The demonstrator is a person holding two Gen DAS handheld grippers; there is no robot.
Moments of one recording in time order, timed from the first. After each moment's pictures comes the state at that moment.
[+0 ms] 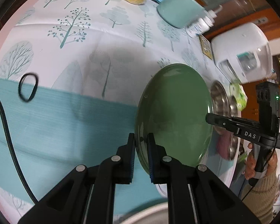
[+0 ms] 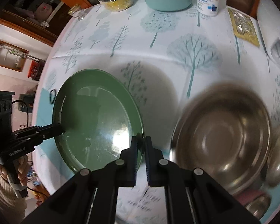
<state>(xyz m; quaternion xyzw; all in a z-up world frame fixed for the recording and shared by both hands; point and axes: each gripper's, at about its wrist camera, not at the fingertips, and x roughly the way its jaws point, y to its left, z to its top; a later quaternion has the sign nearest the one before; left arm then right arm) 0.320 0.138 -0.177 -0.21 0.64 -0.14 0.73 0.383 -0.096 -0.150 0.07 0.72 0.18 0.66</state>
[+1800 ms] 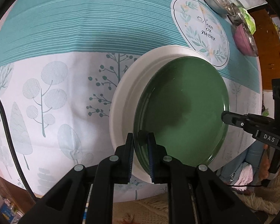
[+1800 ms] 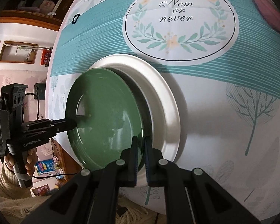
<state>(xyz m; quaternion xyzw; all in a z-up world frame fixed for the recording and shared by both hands) 0.055 0.116 -0.212 -0.10 0.73 -0.12 0.66 0.089 -0.086 -0.143 0.16 0.75 0.17 0.61</state>
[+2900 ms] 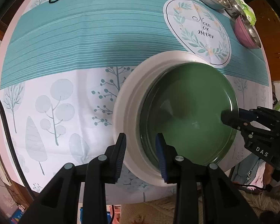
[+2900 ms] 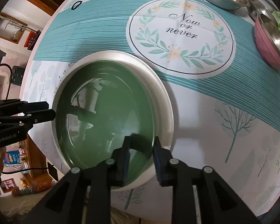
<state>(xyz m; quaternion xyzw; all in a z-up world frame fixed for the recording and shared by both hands) 0.064 0.090 -0.190 -0.03 0.71 -0.10 0.69 0.081 -0.047 -0.131 0.01 0.74 0.13 0.66</state>
